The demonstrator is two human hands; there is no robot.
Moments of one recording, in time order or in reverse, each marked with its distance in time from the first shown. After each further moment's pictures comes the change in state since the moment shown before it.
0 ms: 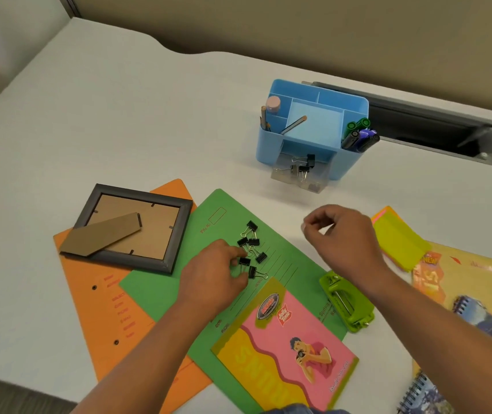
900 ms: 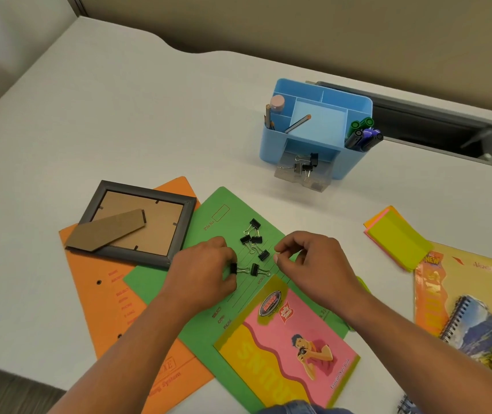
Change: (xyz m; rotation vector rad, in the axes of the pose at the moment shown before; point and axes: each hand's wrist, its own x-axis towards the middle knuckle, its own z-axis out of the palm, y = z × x) left_hand -0.001 -0.023 -0.014 0.273 -0.042 0.234; right_hand -0.038 -0.015 0.028 0.067 -0.264 -0.038
